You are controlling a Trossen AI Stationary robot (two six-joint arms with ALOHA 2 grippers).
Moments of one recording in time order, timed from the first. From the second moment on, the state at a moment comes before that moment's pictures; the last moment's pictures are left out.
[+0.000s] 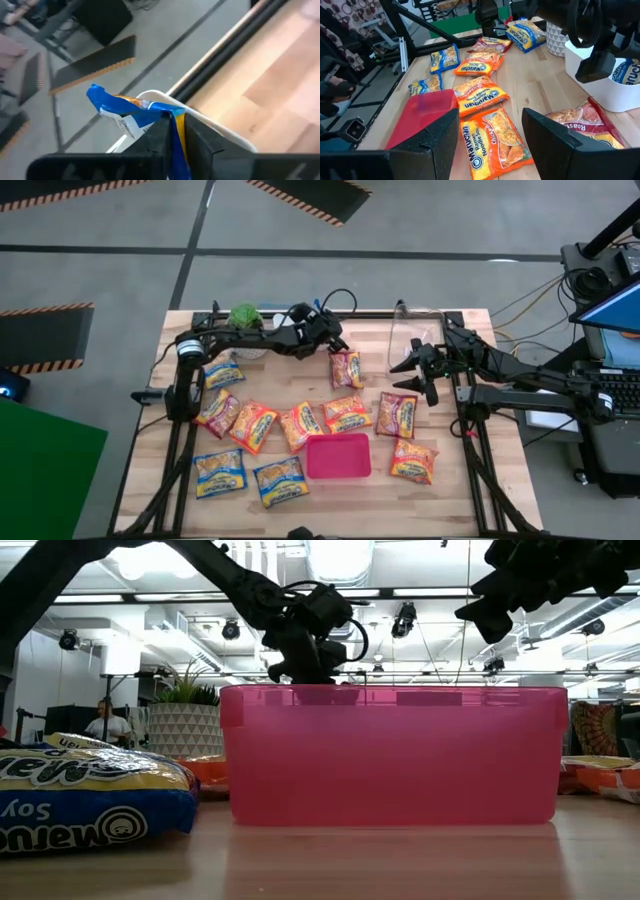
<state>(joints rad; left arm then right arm) 0.33 2.02 1.45 -0.14 -0.71 -0.04 -0.40 0.69 0.53 -0.18 -0.54 0.05</state>
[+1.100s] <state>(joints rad) -0.05 1.85 1.63 -0.75 -0.74 0.00 -0.38 0.69 0.51 -0.22 -0.48 0.26</state>
